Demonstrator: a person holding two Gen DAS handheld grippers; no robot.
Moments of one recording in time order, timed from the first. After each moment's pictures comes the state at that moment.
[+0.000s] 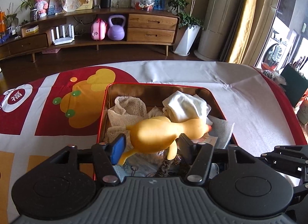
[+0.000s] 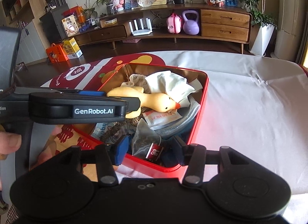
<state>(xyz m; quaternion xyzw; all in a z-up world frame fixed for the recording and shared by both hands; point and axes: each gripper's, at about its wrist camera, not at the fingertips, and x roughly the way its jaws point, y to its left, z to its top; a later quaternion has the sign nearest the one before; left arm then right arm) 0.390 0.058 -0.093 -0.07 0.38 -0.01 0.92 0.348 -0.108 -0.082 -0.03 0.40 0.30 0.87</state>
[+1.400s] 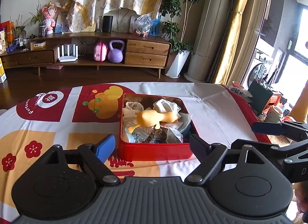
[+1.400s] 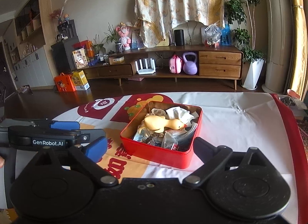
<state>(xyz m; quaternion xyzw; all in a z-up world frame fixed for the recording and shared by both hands) 0.221 0.069 -0.010 -0.09 0.31 -0.02 0.95 0.220 -0.145 0.002 -0.01 0.28 0.30 0.91</state>
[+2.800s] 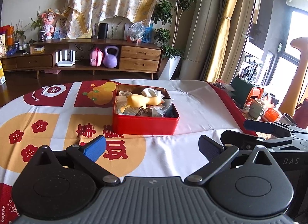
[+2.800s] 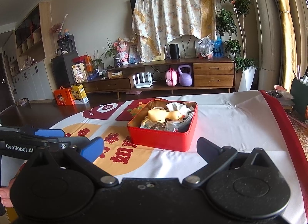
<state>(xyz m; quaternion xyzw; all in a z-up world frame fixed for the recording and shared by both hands) 0.121 0.046 -0.015 -0.09 0.28 -0.04 0.96 0.145 -0.172 -0.023 0.01 0.23 0.28 0.93</state>
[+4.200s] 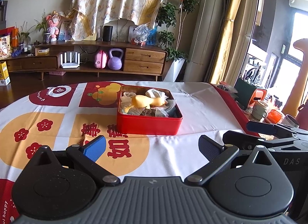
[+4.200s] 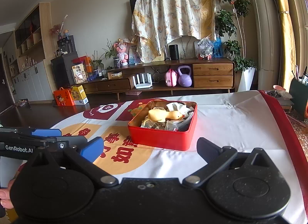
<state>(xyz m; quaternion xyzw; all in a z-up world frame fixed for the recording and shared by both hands) 0.110 0.045 -0.013 -0.09 0.27 -0.02 0.96 0.136 -0.170 -0.023 0.01 0.23 0.28 0.93</state>
